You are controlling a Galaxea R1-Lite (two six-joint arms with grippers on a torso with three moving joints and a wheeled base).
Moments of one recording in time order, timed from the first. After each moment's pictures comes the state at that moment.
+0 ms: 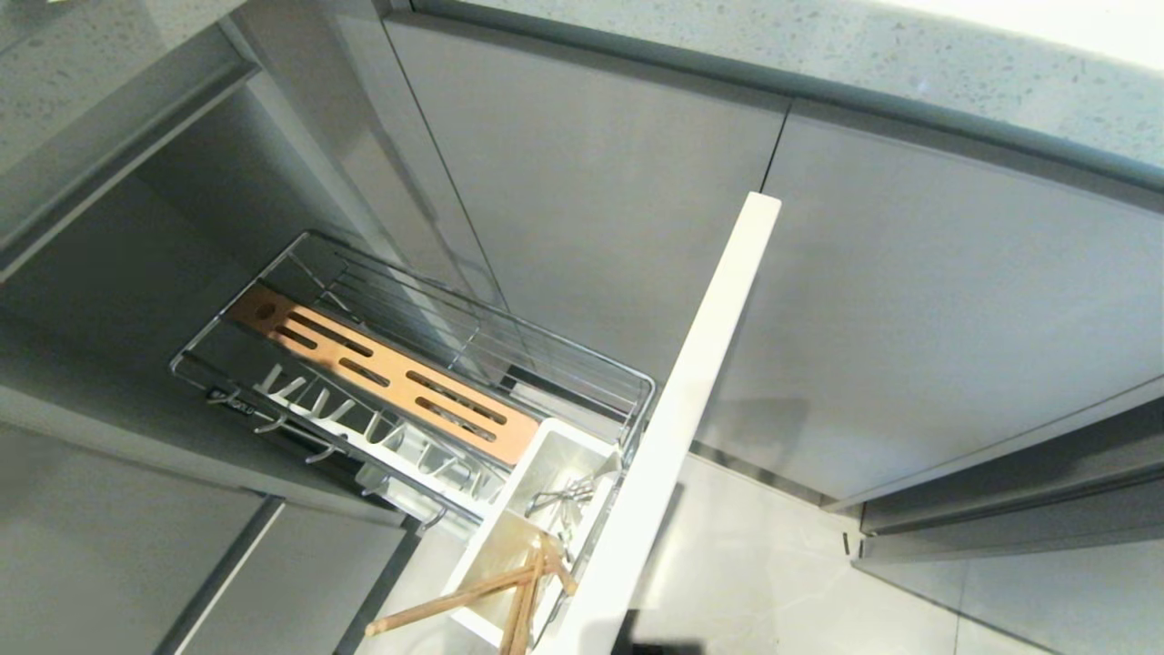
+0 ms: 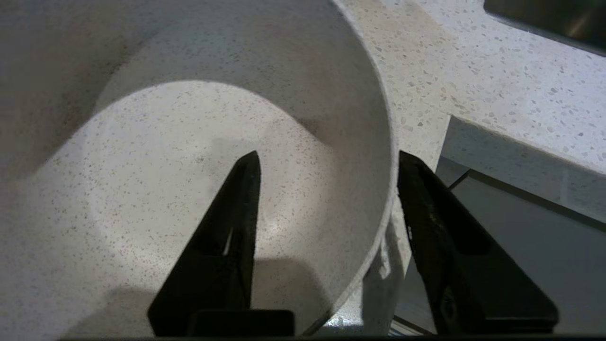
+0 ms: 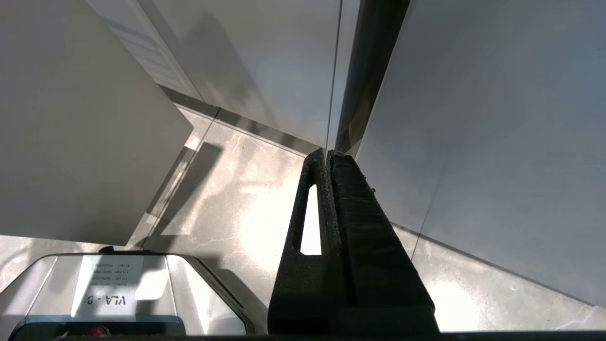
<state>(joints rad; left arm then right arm) -0.10 1.49 -1.95 0.32 0.05 0.00 0.01 0.00 0.00 0.00 0.00 0.02</state>
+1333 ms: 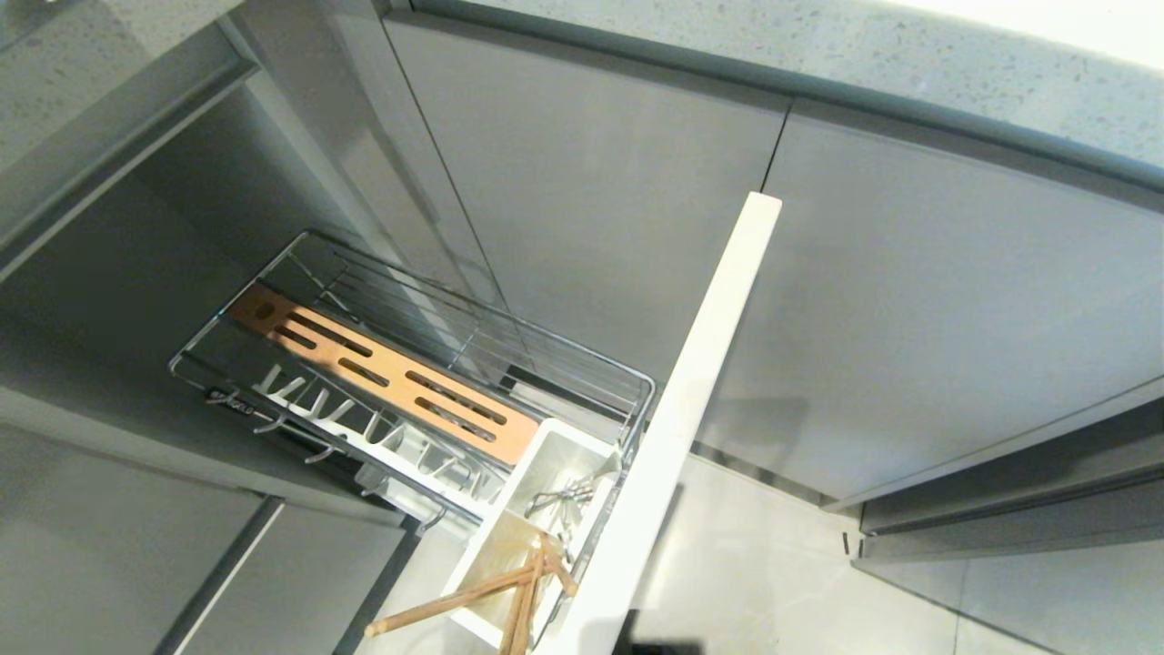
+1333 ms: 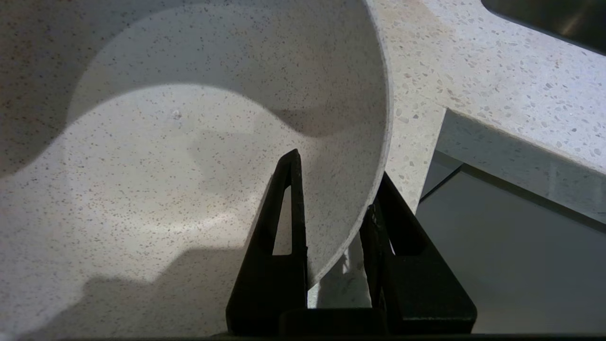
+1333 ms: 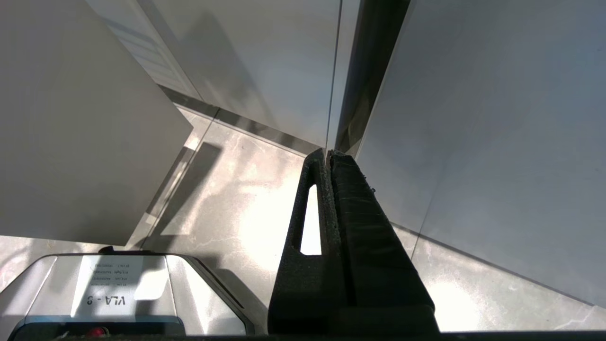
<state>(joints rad) -0.10 1.48 -1.95 0.32 0.05 -0.02 0.01 0.00 0.00 0.00 0.00 0.02</state>
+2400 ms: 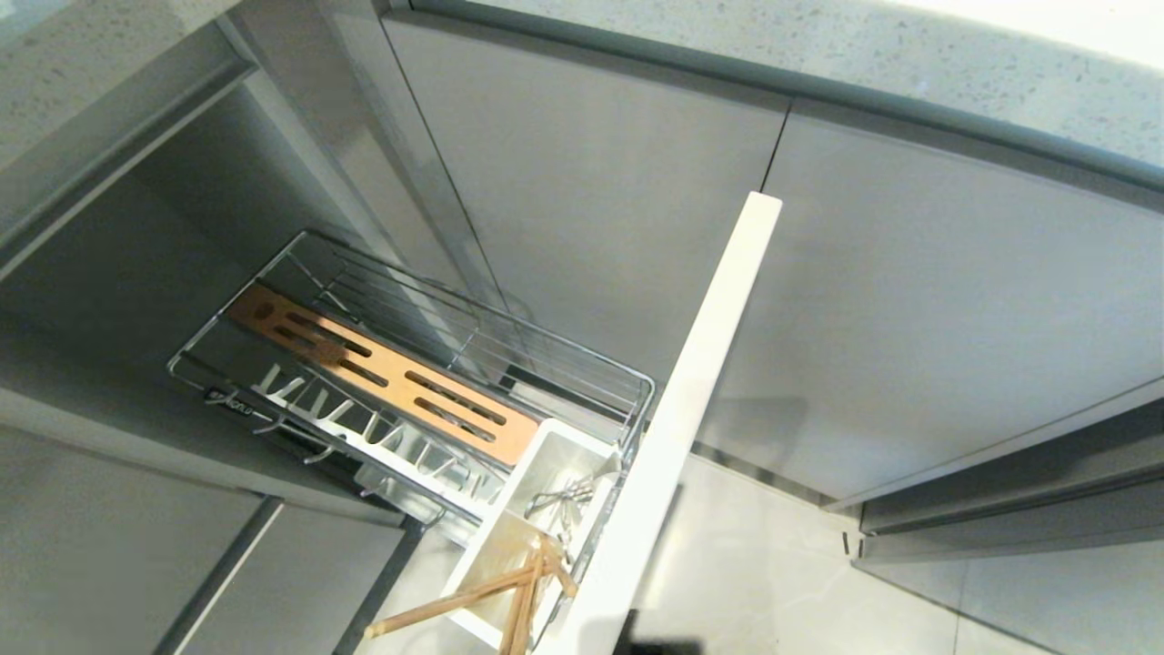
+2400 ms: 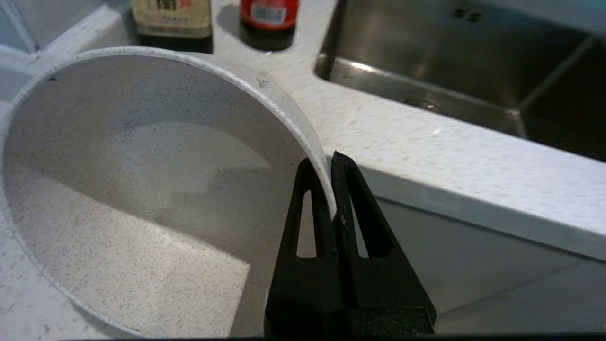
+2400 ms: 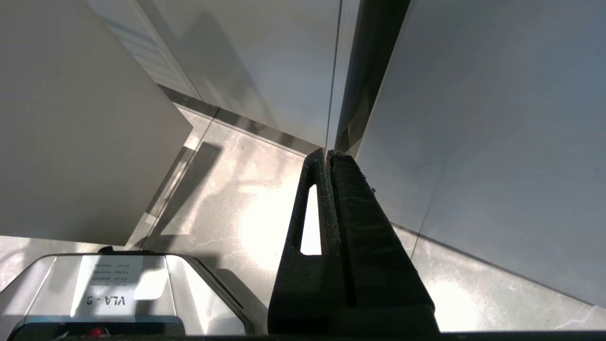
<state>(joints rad) -0.36 1.30 -1.93 0.32 0.08 0.05 0.01 0.00 0.00 0.00 0.00 0.02</state>
